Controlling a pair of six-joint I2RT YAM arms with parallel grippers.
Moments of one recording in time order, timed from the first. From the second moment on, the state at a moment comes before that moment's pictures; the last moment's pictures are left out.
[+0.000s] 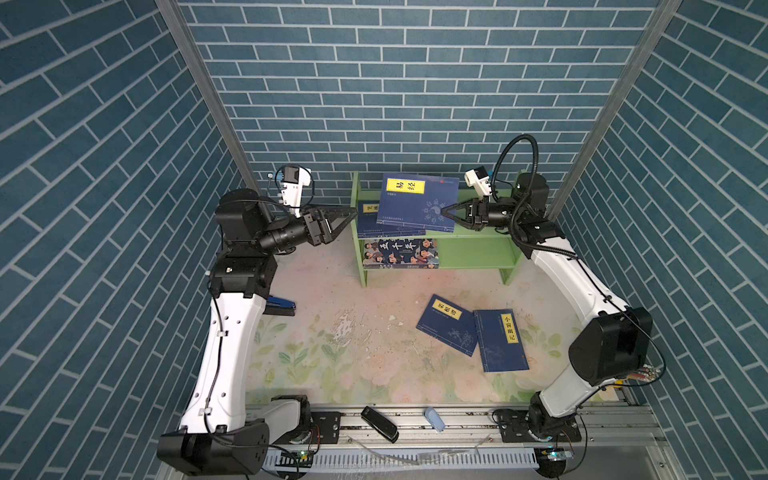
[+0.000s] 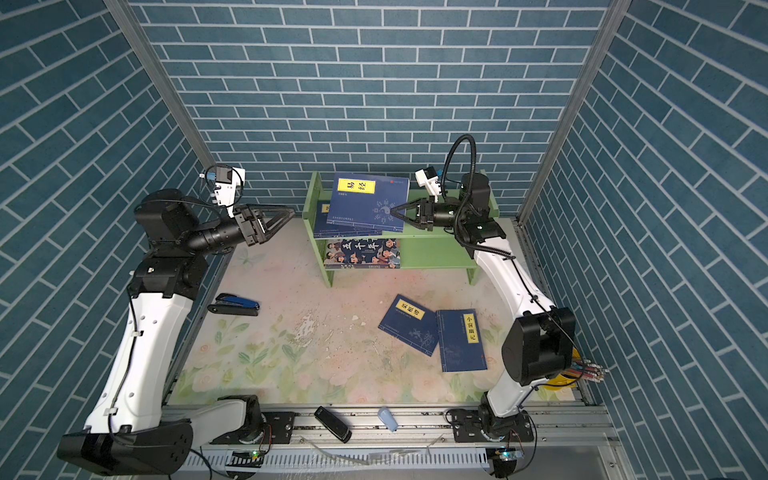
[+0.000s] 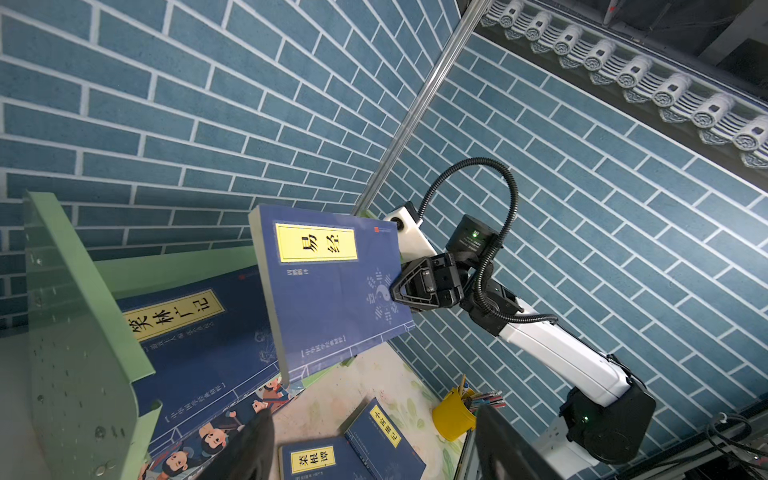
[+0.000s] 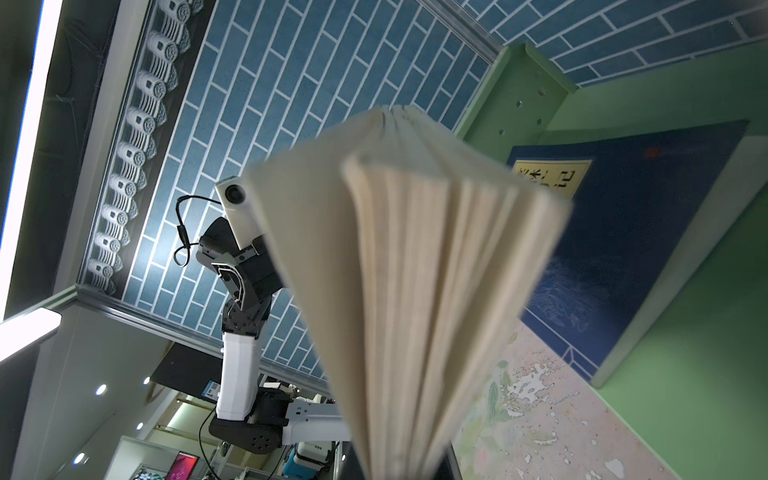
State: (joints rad) left arm 0.00 1.20 1.47 -0.33 1.00 -0.51; right arm 0.30 1.70 1.62 -0.04 -1.25 0.88
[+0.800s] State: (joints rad) left arm 0.00 1.27 1.43 -0.22 1.09 -0.55; right arm 0.38 2.05 2.14 -0.67 -1.19 0.68
